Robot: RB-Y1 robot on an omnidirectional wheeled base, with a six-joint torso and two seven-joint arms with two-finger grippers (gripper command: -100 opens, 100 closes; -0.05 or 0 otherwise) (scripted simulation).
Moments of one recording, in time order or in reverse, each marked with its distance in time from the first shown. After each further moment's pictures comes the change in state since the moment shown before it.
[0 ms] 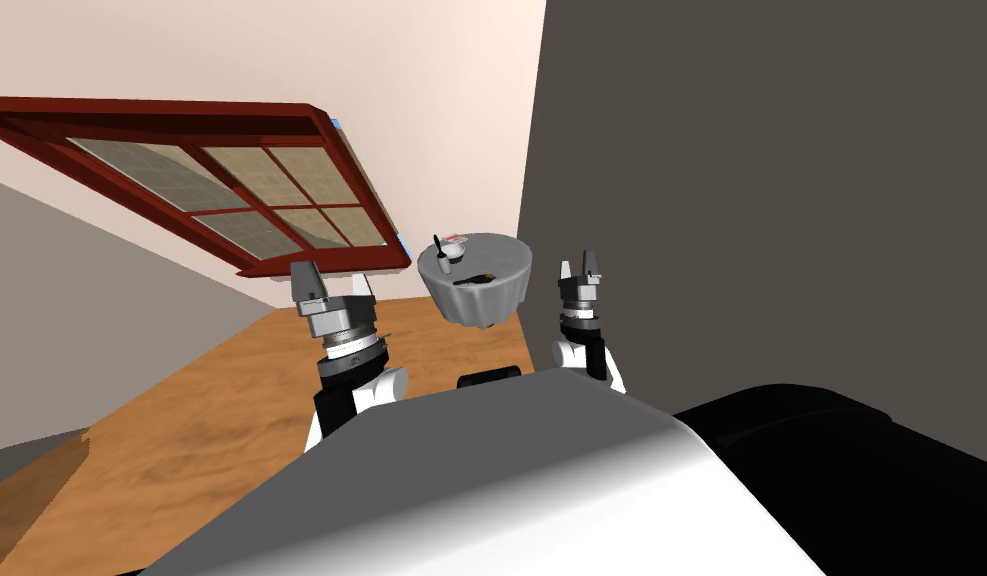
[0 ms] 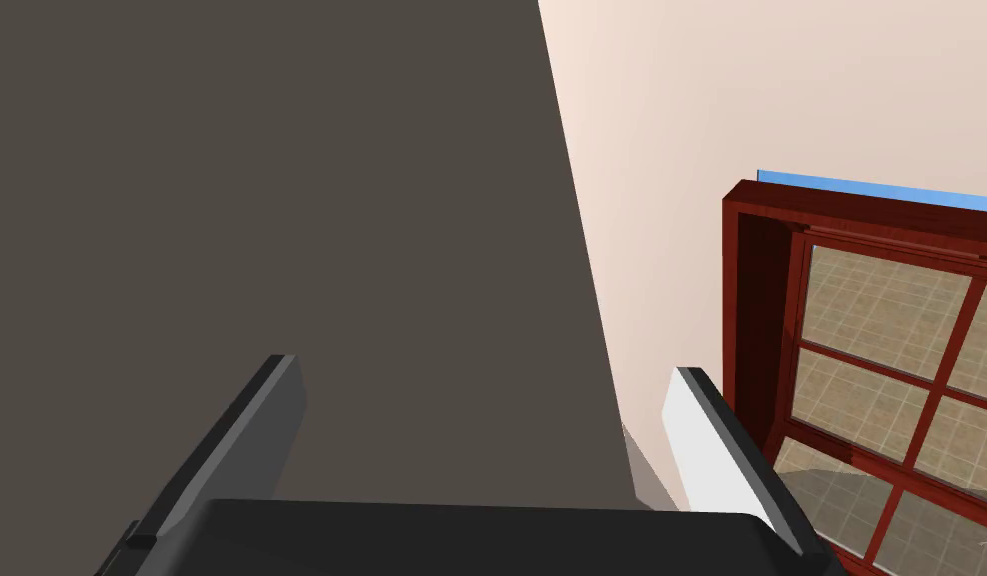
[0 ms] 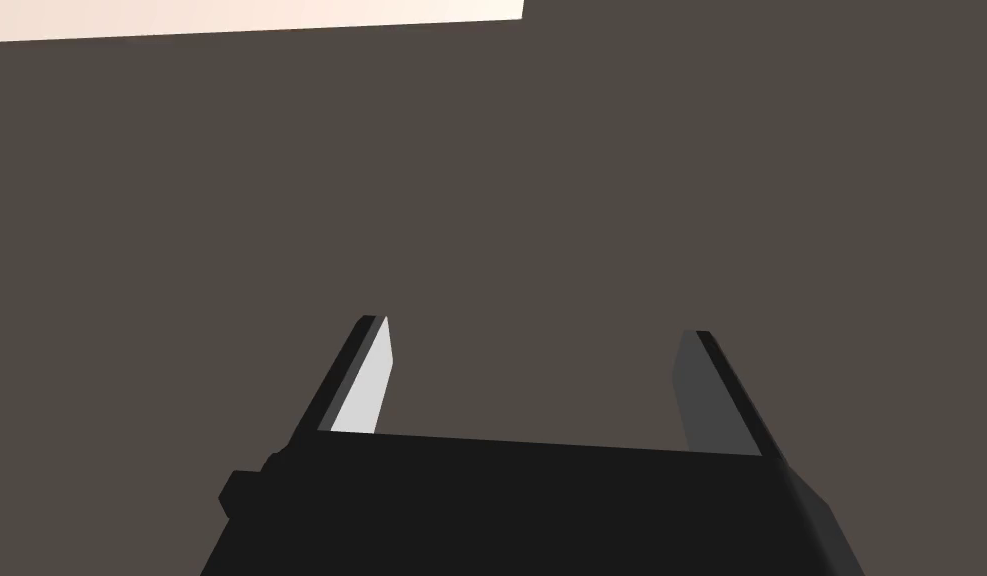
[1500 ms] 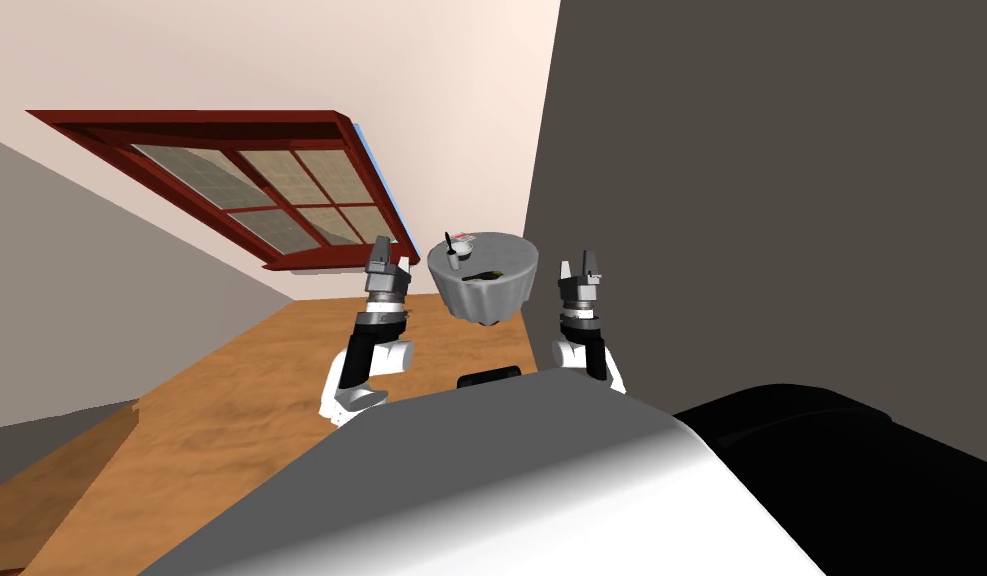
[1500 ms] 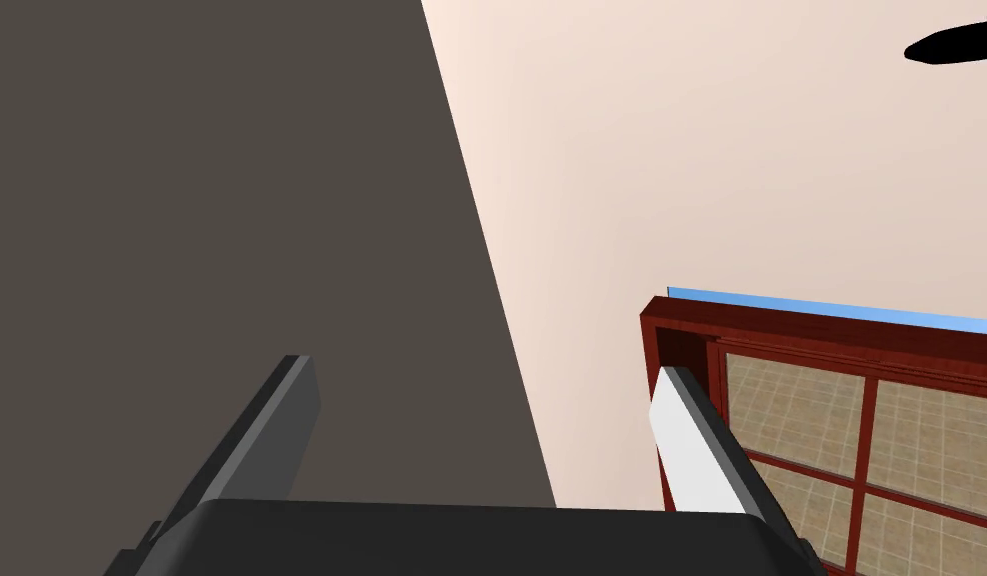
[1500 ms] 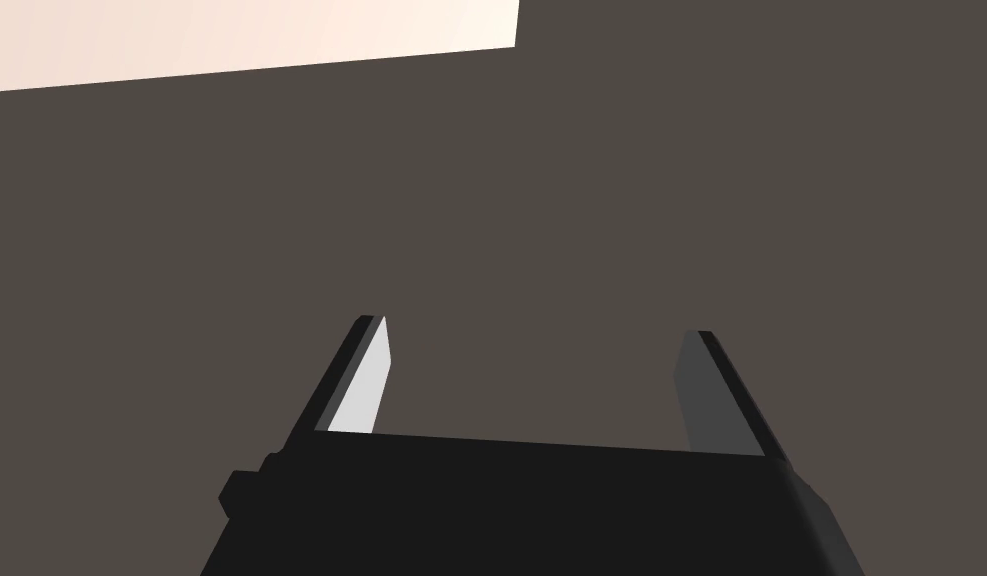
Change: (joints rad) left arm -0.312 0.202 -0.072 0.072 -0.032 0.377 0.062; right arm 0.000 0.000 0.000 0.000 0.000 0.000 0.000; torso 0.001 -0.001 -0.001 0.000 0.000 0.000
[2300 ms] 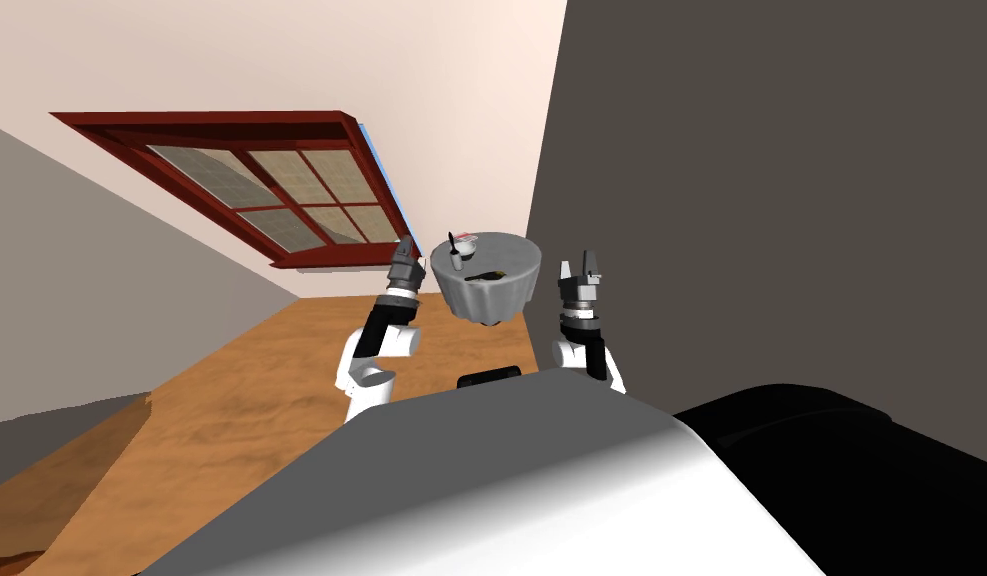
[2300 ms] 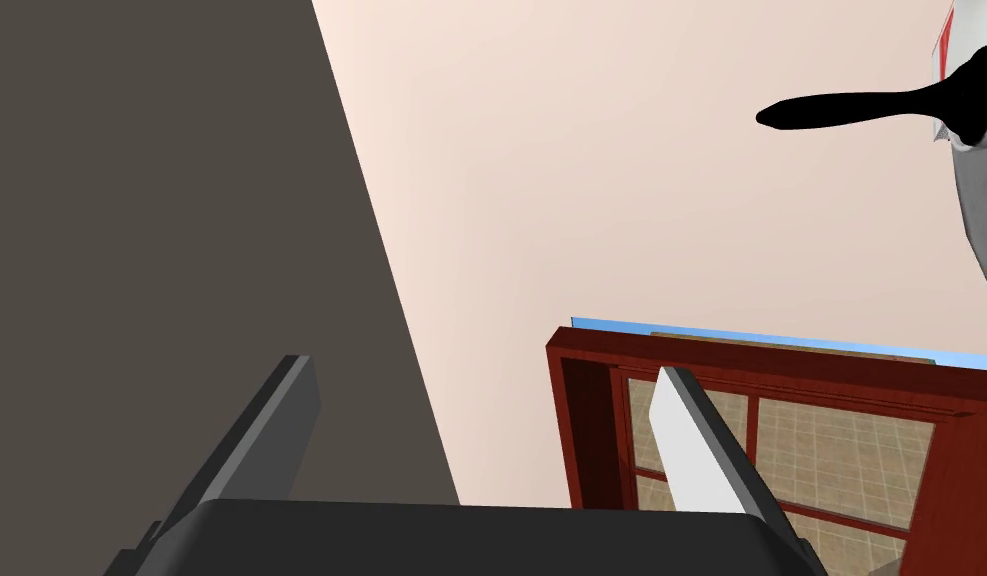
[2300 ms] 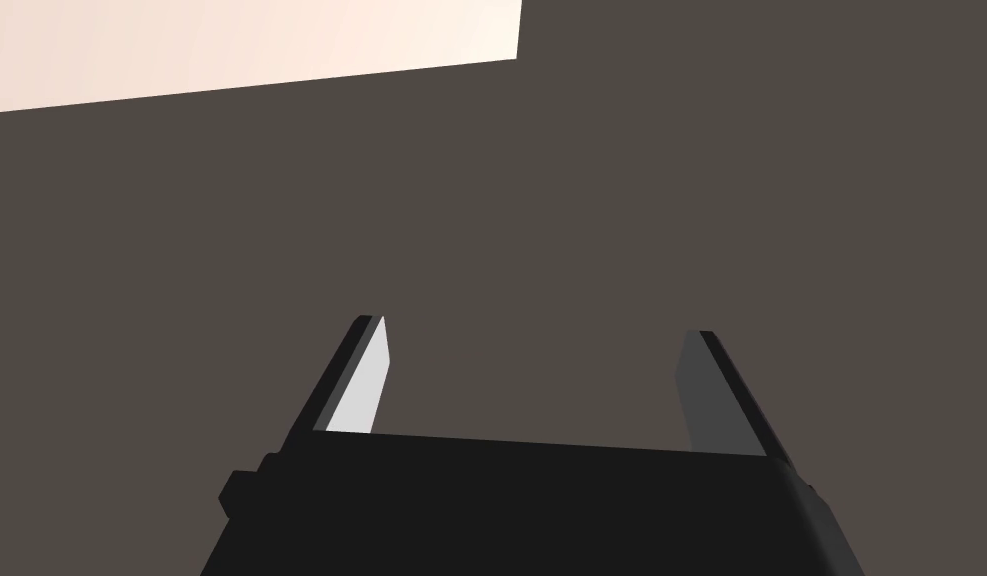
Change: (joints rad) left arm -0.150 0.033 -0.036 0.074 0.027 0.226 0.050; right arm 0.000 0.000 0.000 0.000 0.000 0.000 0.000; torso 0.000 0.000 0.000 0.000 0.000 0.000
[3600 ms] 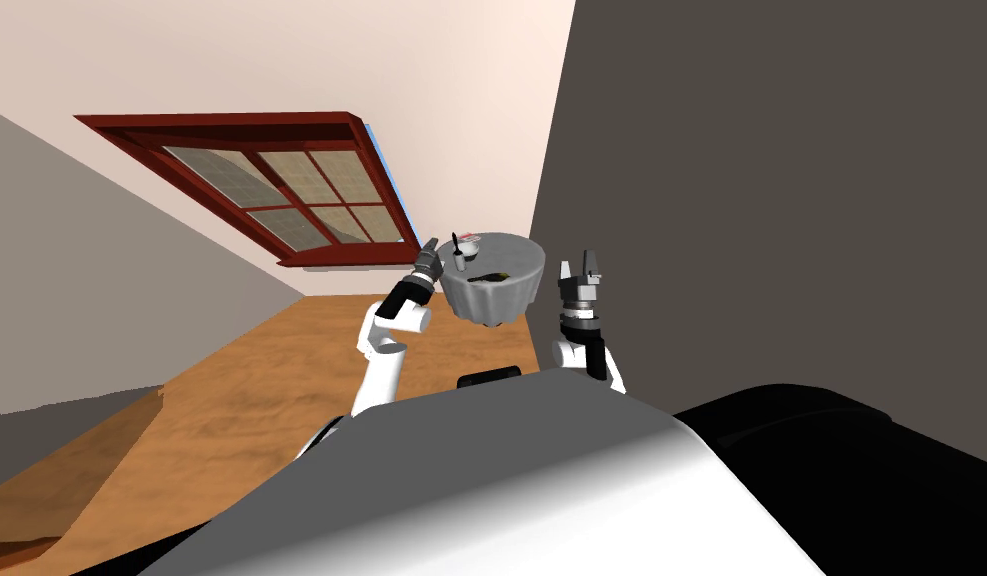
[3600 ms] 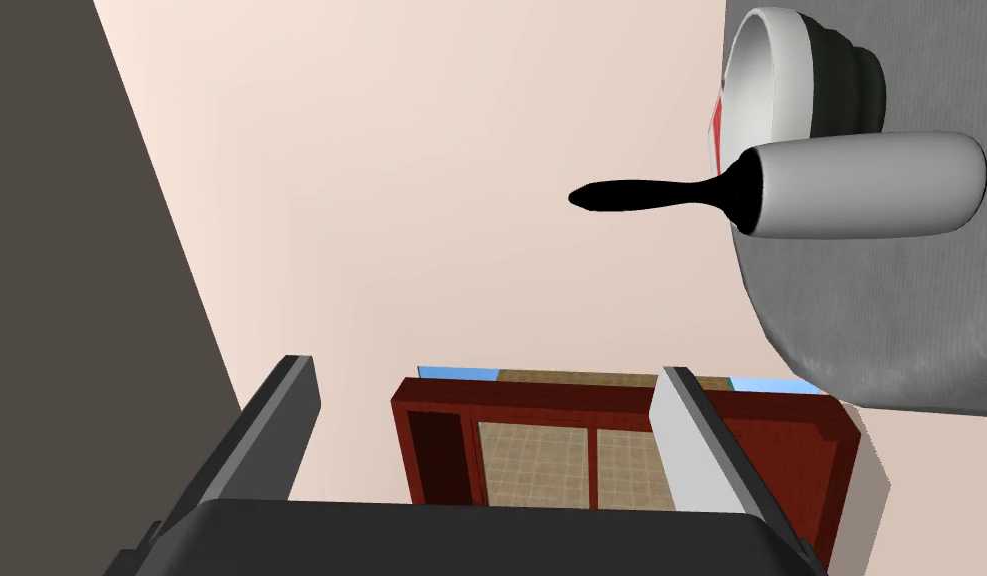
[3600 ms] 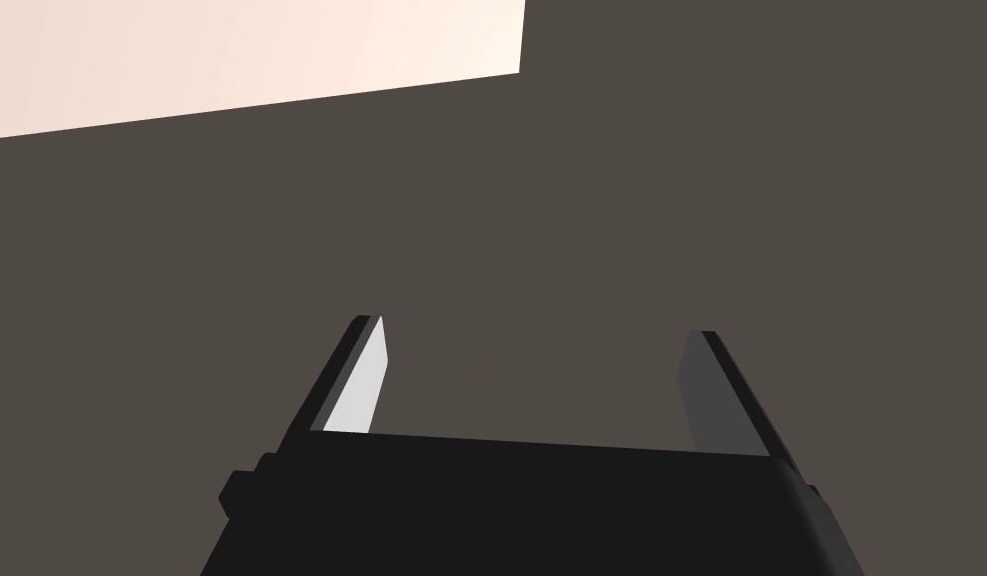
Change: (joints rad) left arm -0.241 0.026 -0.050 0.148 0.073 0.349 0.087; right arm 0.000 0.000 0.000 0.000 0.000 0.000 0.000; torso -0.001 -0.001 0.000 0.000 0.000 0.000
